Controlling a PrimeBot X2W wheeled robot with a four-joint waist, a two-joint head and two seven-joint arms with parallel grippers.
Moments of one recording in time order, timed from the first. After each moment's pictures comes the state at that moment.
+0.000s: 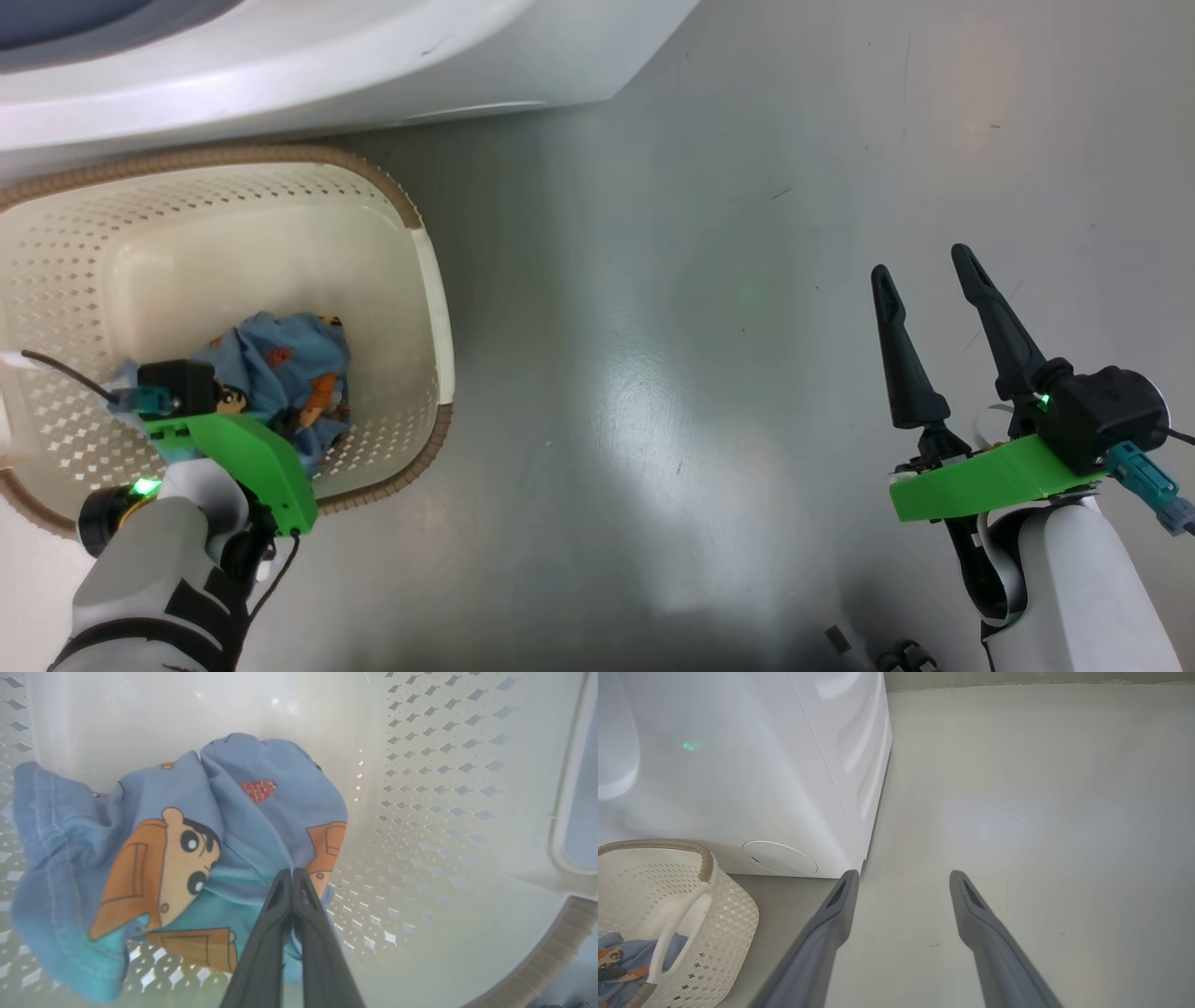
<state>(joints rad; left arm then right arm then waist) -0.83 0.13 -0.26 1.29 -0.45 -0.12 -0.06 -0.30 -0.05 -0.01 0.09 0.12 0.13 -0.26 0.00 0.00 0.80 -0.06</state>
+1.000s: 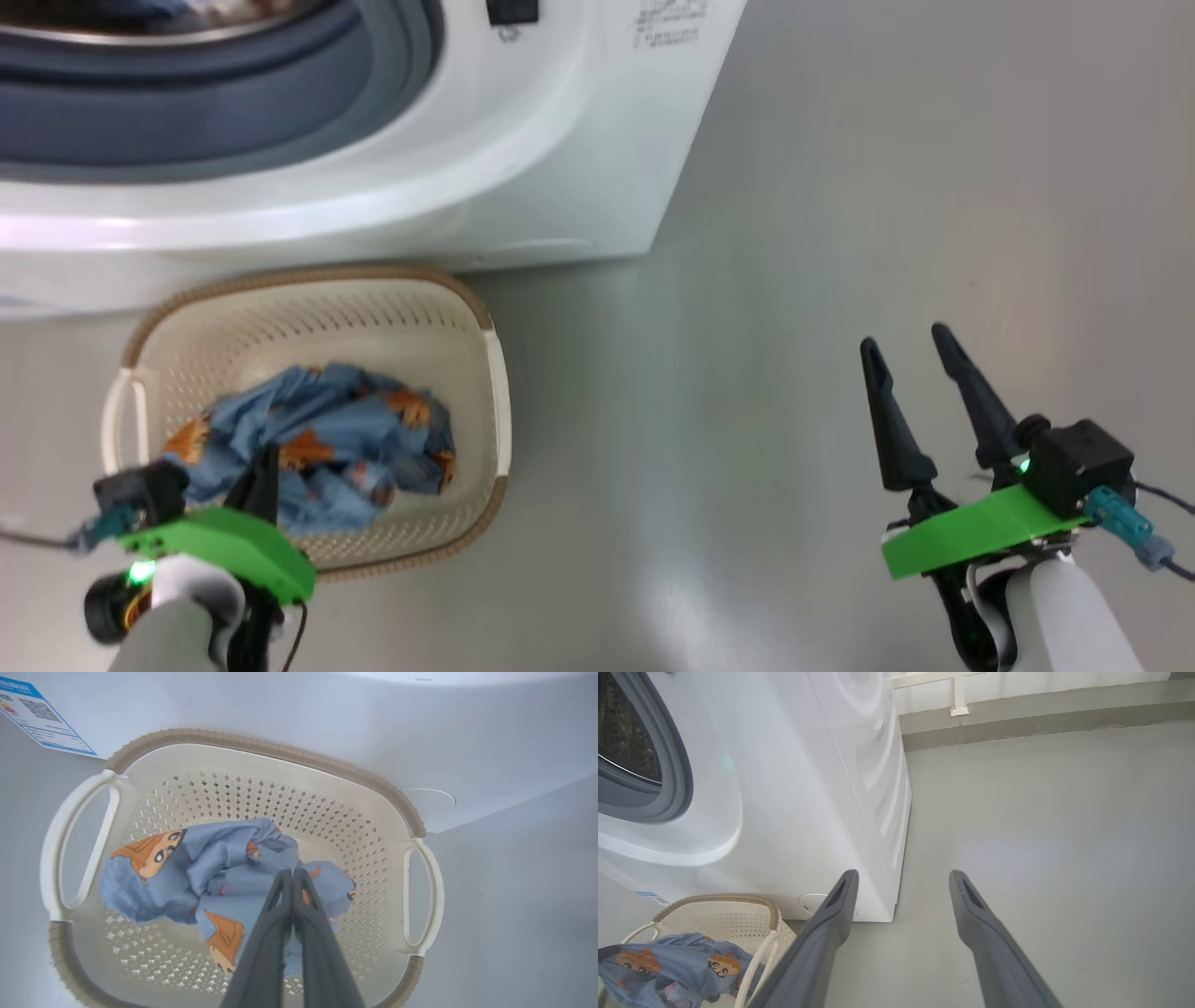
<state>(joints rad) -0.53 0.12 -0.10 0.95 -0.49 -0.10 -0.25 -0.23 -0.05 0.01 0.17 0.19 0.13 -0.26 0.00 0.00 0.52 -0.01</state>
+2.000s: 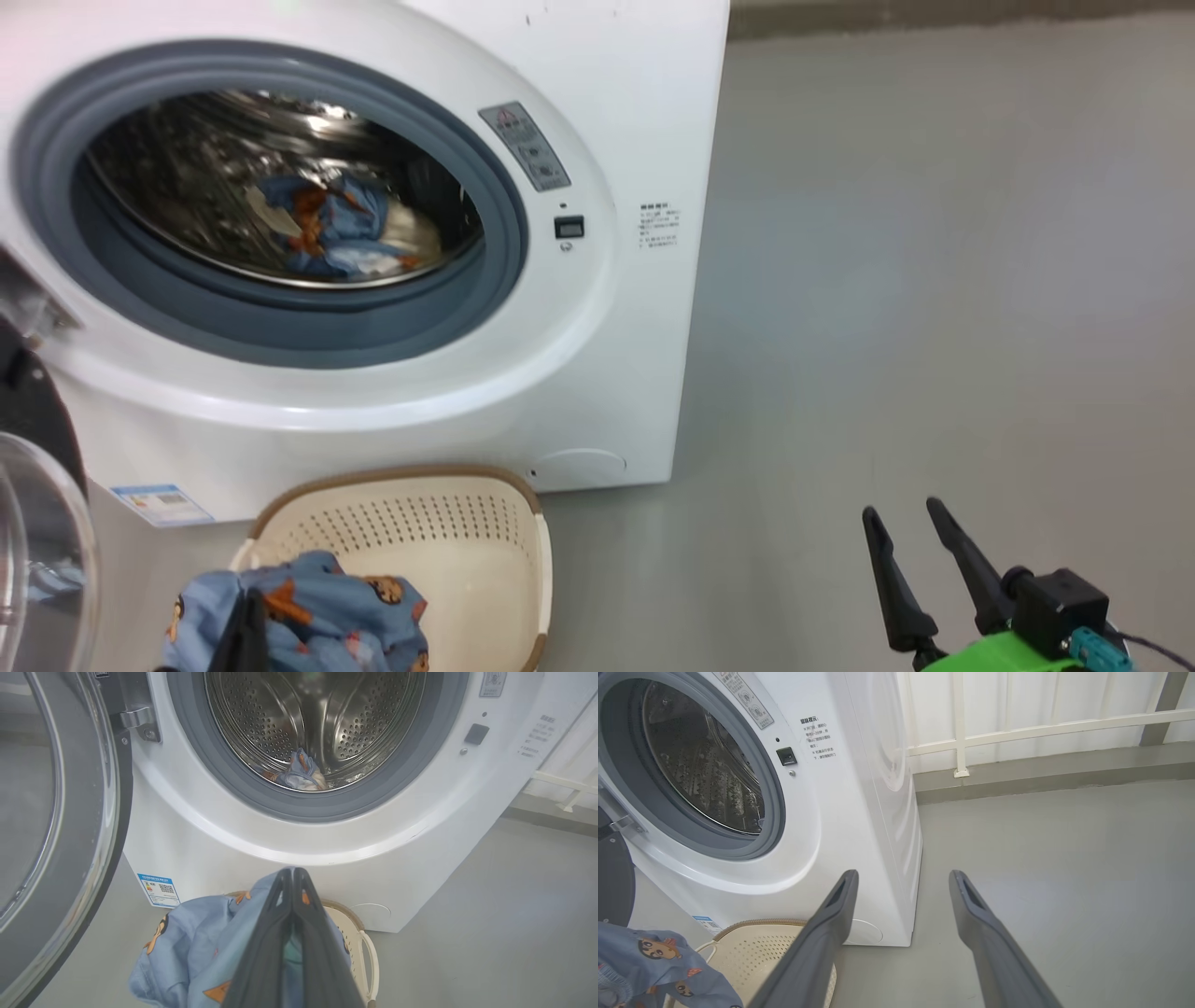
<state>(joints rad) 0.09 0.04 0.06 0.19 -0.29 0.00 -0.25 0.00 -0.05 0.01 0.20 0.22 0.13 -0.26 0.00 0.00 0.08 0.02</state>
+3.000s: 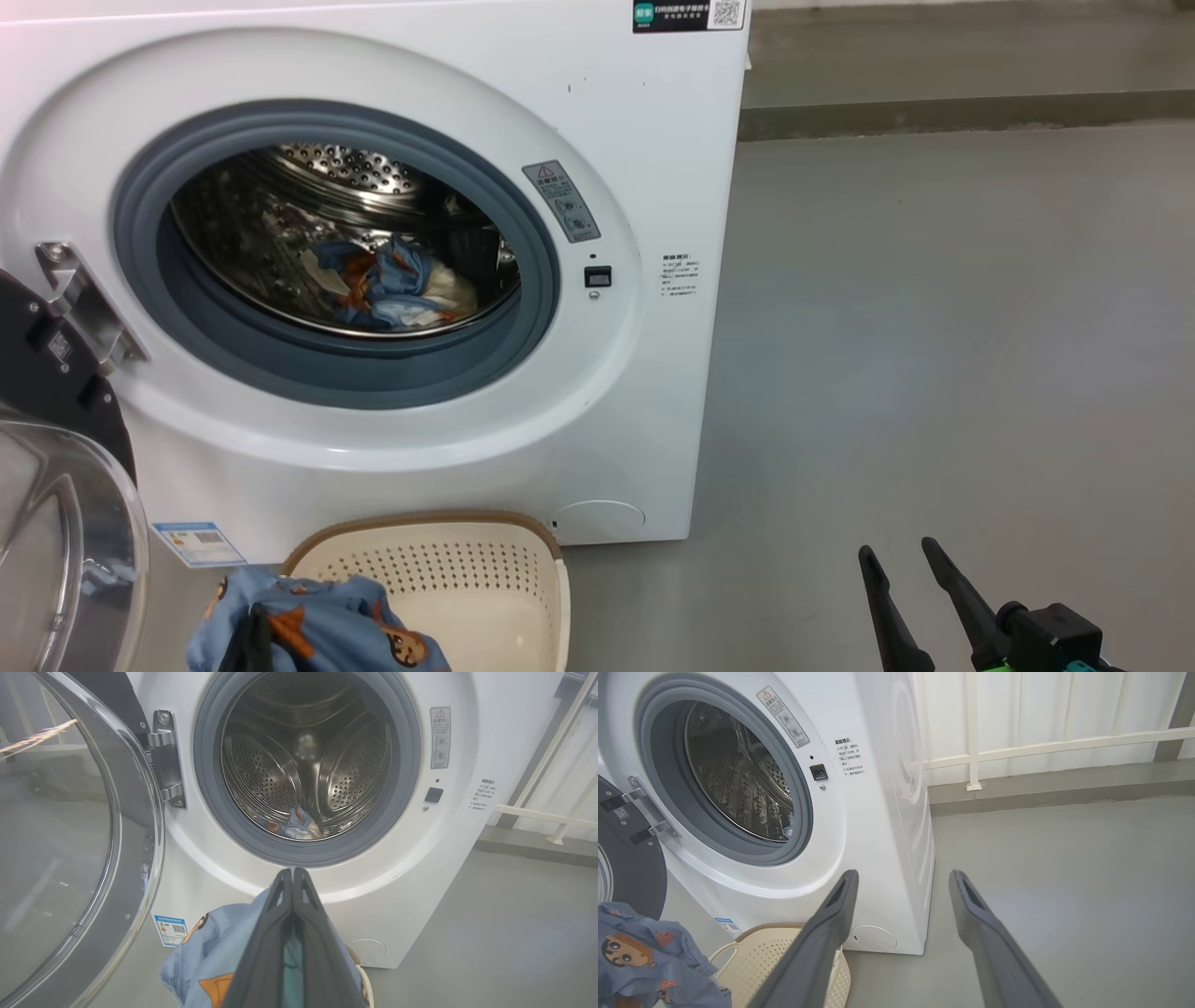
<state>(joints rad) 0.23 0.04 0.02 -0.02 -0.26 0.05 -0.25 0.07 -0.05 0.02 0.21 0.23 0.13 -0.26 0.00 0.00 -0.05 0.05</state>
